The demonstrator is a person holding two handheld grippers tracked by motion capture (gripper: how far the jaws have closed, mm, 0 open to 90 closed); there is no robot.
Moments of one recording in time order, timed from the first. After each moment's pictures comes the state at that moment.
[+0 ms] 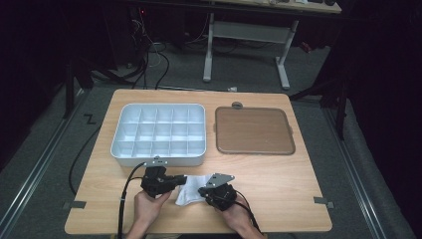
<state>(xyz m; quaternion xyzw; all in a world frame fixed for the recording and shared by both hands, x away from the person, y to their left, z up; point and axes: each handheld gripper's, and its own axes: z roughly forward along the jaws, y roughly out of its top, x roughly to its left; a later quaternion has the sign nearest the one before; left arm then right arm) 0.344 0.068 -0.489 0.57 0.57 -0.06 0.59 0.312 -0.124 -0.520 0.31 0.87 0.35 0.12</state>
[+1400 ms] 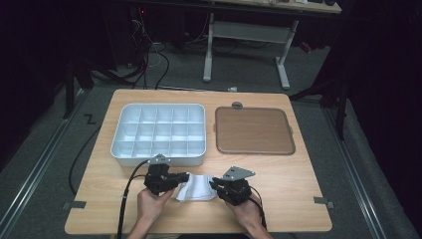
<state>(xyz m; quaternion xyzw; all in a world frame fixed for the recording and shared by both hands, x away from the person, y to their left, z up) 0.349 0.059 -0.489 0.56 0.58 -0.05 0.59 0.313 -0.163 -0.496 0.37 0.83 0.39 0.15</state>
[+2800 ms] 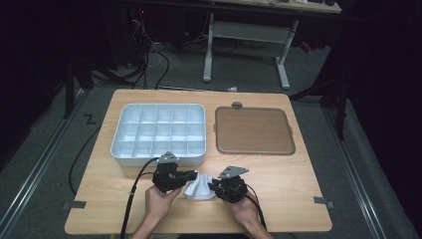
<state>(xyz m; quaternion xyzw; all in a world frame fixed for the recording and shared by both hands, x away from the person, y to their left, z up) 0.351 0.036 -0.482 0.57 0.55 -0.06 0.61 0.330 -0.159 -0.521 0.37 0.85 0.36 0.12</state>
